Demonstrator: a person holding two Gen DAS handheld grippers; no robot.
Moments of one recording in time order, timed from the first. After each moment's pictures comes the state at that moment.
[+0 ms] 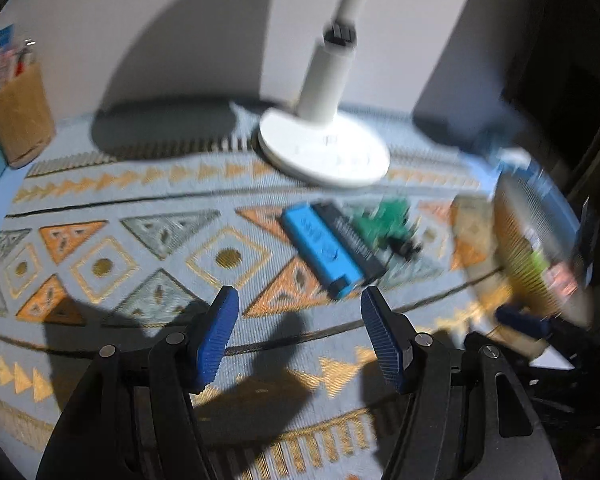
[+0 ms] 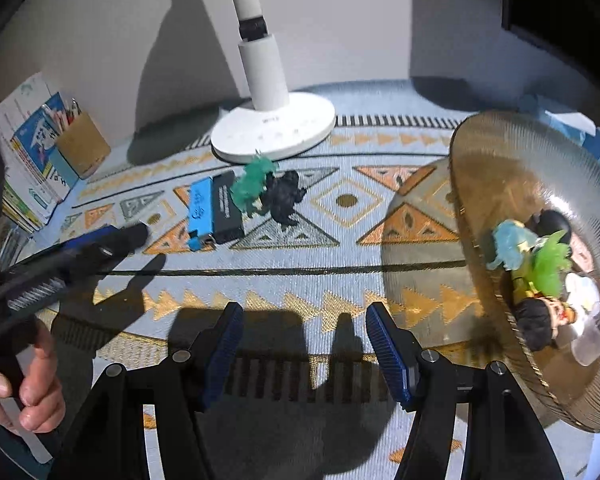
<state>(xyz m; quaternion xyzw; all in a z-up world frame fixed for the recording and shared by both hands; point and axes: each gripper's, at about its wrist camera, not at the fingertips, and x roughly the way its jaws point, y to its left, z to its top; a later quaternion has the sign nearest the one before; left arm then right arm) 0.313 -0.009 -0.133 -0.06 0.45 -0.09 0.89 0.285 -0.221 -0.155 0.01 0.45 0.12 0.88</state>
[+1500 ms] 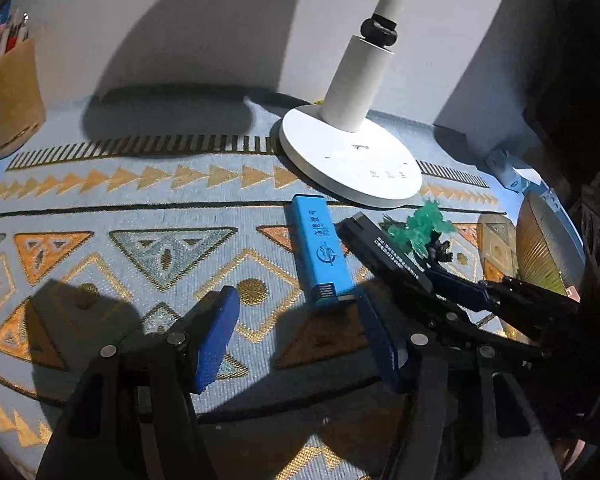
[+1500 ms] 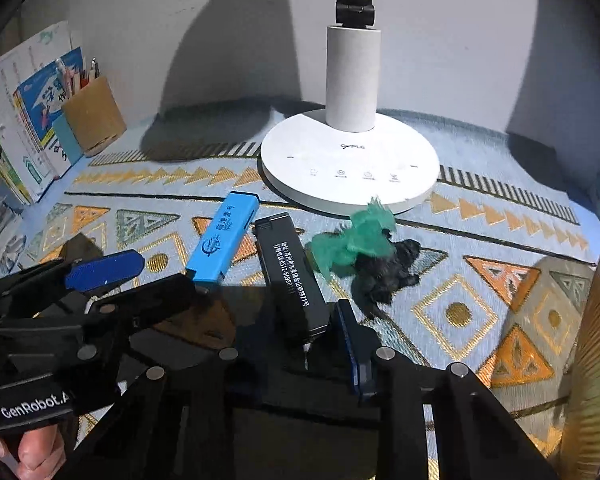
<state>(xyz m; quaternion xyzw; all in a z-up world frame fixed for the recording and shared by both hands) 0.342 0.018 -0.150 -0.10 0.43 -0.09 0.89 0.361 -0.141 -0.174 -0.07 0.42 0.18 0.89</state>
